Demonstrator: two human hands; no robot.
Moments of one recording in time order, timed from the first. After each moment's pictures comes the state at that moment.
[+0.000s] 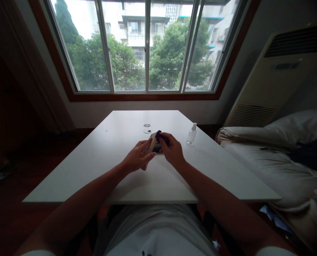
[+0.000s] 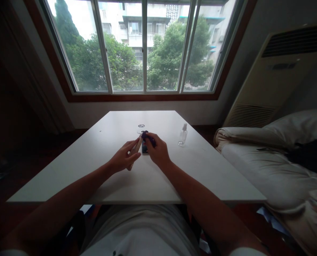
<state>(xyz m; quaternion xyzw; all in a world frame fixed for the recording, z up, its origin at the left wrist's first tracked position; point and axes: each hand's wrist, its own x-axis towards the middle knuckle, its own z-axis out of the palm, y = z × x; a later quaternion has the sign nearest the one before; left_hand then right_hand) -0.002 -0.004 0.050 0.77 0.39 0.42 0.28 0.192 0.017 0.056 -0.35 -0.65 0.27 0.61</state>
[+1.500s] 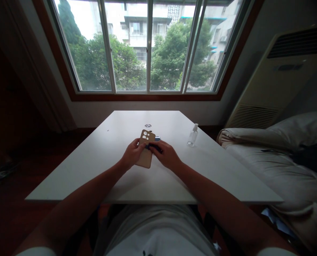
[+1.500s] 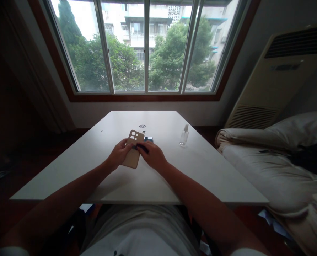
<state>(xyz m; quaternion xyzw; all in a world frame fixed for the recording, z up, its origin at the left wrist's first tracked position) -0.005 0.014 0.045 0.56 0.42 0.55 0.46 0.186 0.019 0.043 -0.34 -0.80 0.12 0.48</state>
